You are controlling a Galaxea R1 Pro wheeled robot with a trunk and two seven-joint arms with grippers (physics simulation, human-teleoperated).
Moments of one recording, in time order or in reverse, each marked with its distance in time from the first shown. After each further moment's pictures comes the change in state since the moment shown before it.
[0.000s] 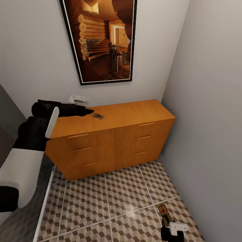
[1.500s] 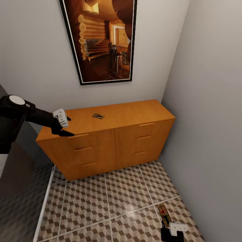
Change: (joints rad) left arm 0.001 0.301 -0.074 -0.118 -0.652 -0.380 -1.170; right arm 0.000 -0.001 0.000 -0.001 0.002 0.026 0.004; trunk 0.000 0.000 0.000
